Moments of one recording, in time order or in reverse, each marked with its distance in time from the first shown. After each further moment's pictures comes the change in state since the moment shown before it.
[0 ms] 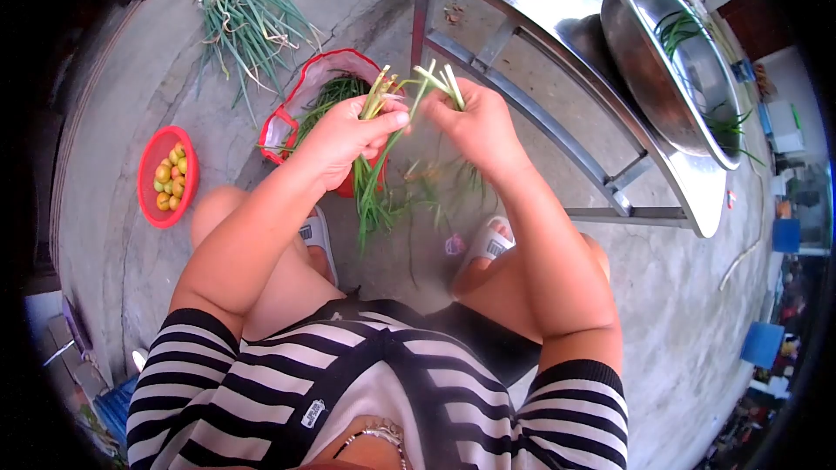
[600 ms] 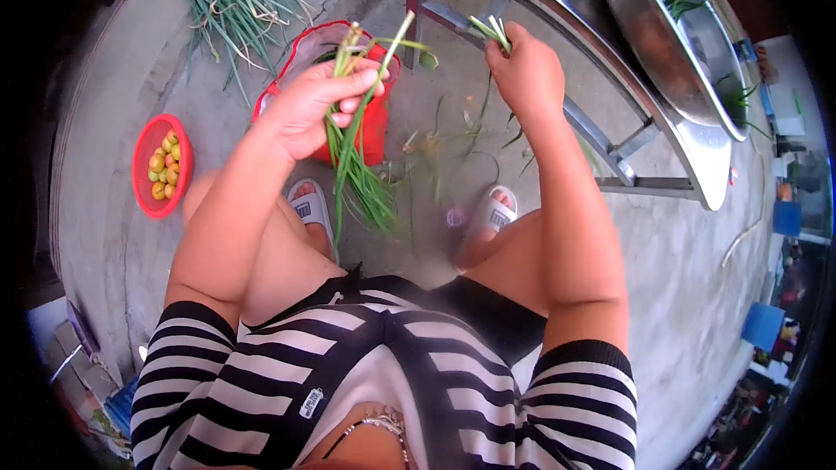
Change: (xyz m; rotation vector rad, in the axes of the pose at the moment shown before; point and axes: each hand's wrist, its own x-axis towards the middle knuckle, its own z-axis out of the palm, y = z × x) left_hand -0.008 0.017 -0.025 -0.066 -0.093 -0.085; right_hand 0.019 0.018 -0.044 -0.855 0.434 -0.114
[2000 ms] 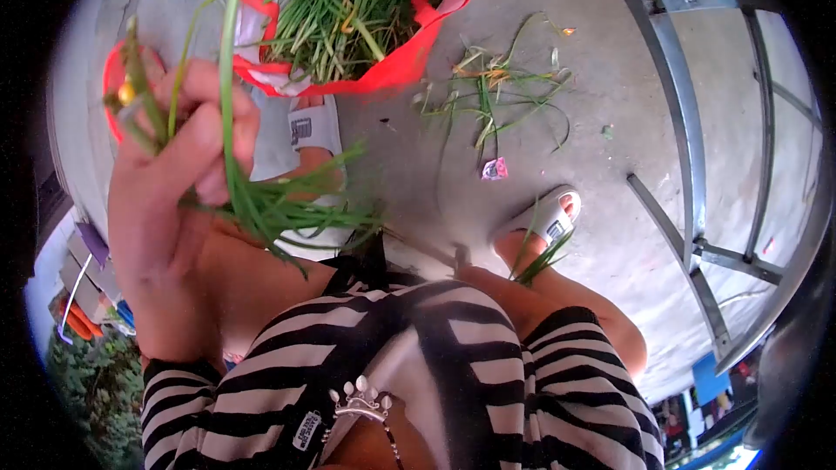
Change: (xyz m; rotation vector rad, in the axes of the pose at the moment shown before) left_hand -0.002 0.018 -0.024 0.143 0.563 -0.129; right_hand -0.371 0.241 0.196 -0.307 -2.518 -0.243
